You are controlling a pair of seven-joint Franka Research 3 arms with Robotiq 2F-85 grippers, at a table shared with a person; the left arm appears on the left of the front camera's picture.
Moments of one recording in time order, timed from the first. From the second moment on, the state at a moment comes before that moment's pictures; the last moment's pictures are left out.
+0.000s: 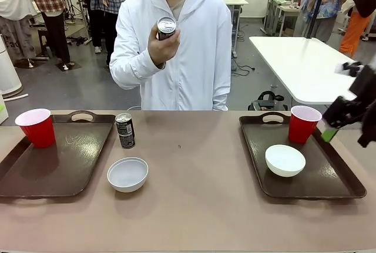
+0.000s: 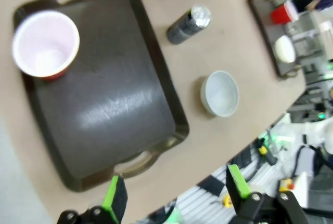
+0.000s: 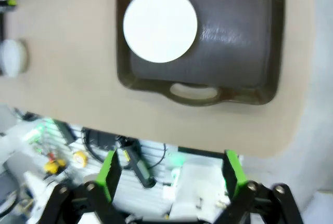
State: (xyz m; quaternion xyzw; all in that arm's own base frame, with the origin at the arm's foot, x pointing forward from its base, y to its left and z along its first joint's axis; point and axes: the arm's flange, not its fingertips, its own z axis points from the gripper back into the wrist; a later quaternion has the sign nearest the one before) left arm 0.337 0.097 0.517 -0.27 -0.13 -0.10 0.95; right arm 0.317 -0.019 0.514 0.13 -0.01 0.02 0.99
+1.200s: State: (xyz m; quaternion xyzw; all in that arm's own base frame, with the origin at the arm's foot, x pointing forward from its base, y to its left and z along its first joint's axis) left arm 0.392 -0.041 0.508 -0.05 -0.05 -0.14 0.99; right arm 0.311 -0.224 0.525 0.46 -0.05 -0.04 0.89
